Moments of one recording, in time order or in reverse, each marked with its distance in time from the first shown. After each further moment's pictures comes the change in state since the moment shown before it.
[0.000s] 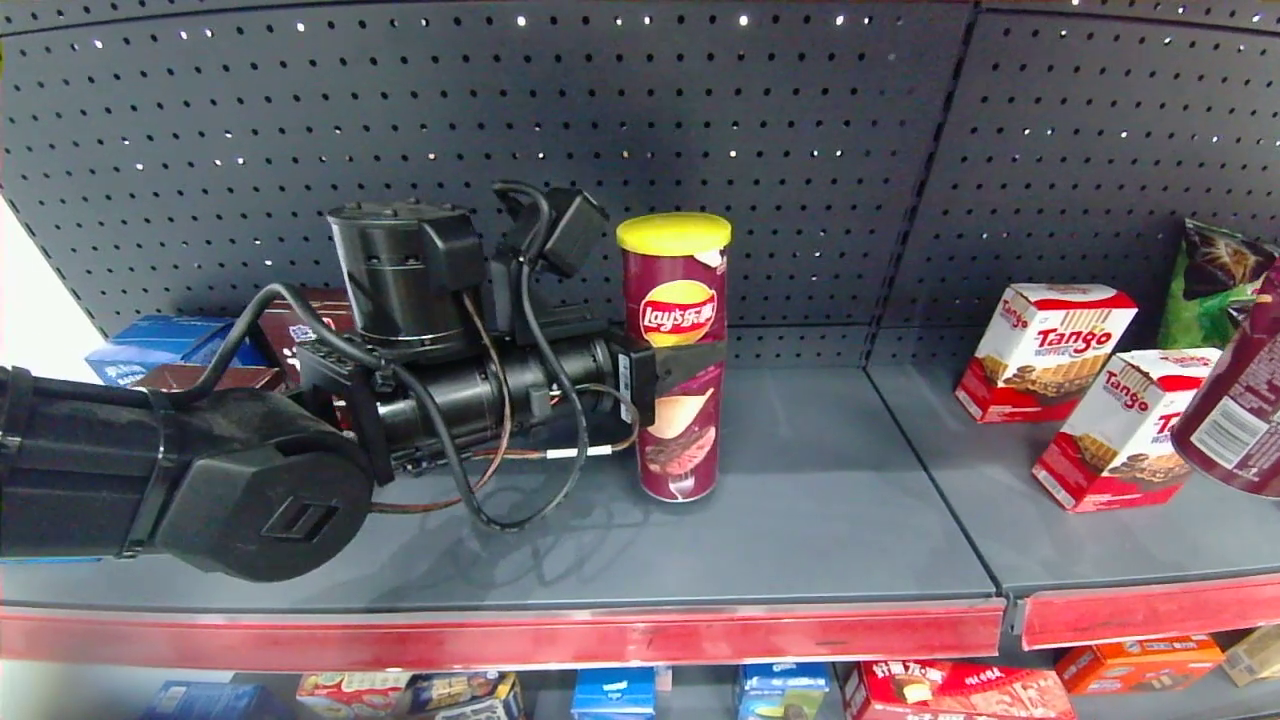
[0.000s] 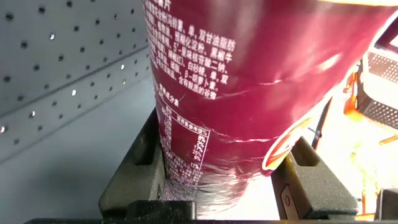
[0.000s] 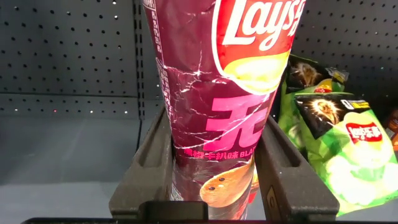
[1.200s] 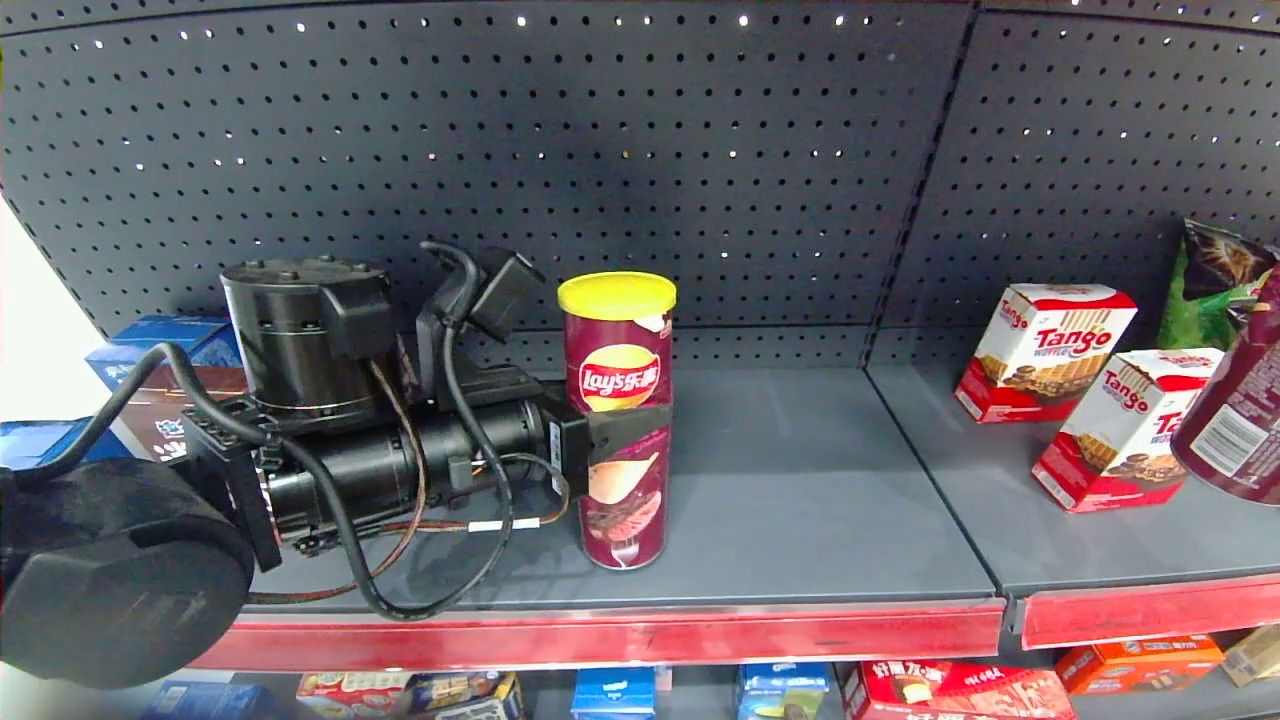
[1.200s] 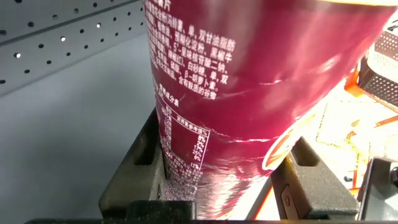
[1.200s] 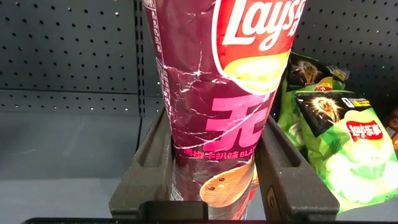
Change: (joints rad) left arm 0.034 -0.140 0.226 -0.001 -0.005 0.002; right arm 0.004 -0.006 0.012 0.001 0.001 0.001
